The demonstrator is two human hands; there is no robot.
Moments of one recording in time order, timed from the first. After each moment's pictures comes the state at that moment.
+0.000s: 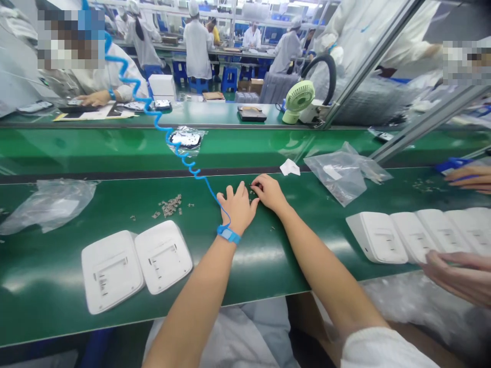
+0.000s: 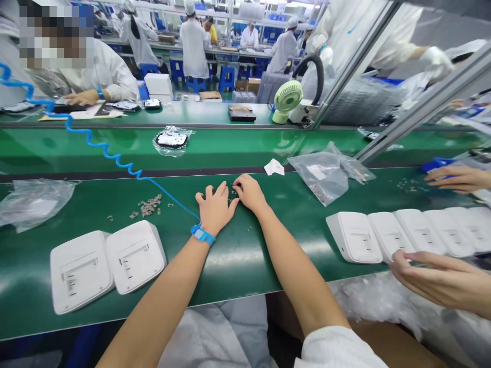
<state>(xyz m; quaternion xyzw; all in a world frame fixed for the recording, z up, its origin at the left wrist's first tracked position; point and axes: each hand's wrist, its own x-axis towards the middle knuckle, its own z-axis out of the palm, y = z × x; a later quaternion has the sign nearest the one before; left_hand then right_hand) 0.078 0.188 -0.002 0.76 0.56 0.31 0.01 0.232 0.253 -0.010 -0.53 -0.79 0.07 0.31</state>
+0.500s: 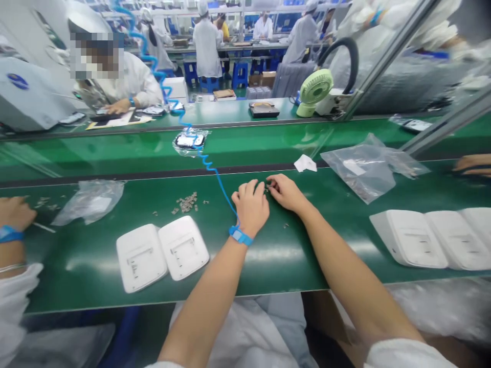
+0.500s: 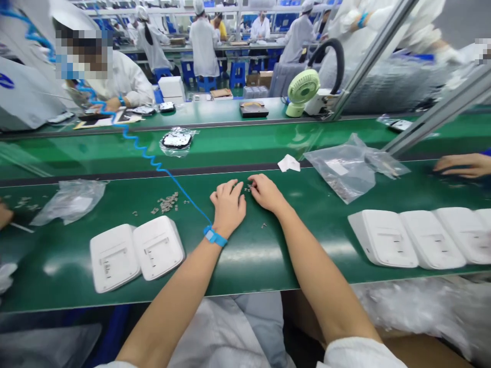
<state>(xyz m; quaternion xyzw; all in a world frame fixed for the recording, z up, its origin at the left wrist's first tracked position) 0.075 0.168 0.022 0.76 0.55 0.33 0.04 0.244 0.235 -0.010 -0.51 -0.80 0.09 0.31</state>
